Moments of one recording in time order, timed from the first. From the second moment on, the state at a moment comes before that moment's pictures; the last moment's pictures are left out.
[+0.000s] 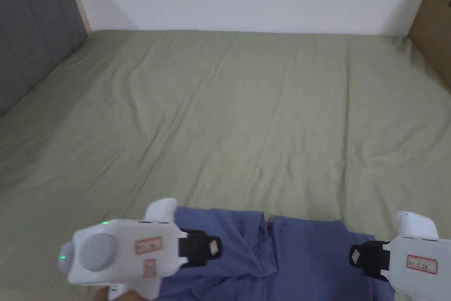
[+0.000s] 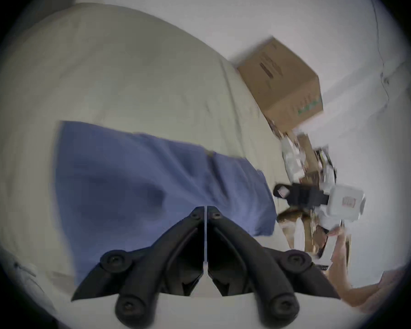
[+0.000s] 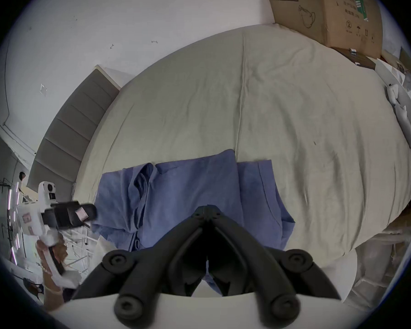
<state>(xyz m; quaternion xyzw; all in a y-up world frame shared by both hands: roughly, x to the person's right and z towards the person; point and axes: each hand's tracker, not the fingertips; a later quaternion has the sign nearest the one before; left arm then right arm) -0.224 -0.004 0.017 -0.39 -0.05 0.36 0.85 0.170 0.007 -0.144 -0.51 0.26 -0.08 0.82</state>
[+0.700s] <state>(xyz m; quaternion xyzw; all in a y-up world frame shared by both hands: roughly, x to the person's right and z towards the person) -0.325 -0.117 0.030 -0.31 -0.12 0.63 0.70 0.095 0.005 -0.149 -0.53 0.28 -0.05 0.80</state>
